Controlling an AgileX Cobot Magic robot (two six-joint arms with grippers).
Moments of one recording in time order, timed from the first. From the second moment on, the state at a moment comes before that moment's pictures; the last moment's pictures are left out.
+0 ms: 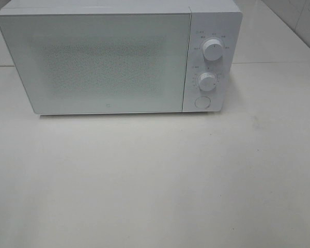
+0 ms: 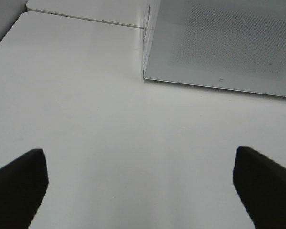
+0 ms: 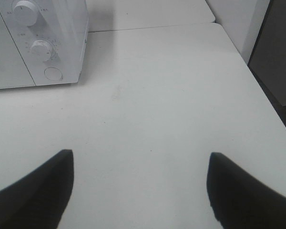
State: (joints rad) left arm 0.07 0.00 -0.52 -0.15 1.07 -0.02; right arm 0.01 0.00 -0.51 -0.08 1.00 0.14
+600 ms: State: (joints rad) left arm 0.07 0.00 -0.52 -0.10 1.07 0.02; right arm 0.01 0.00 -0.51 -0.07 1.00 0.14
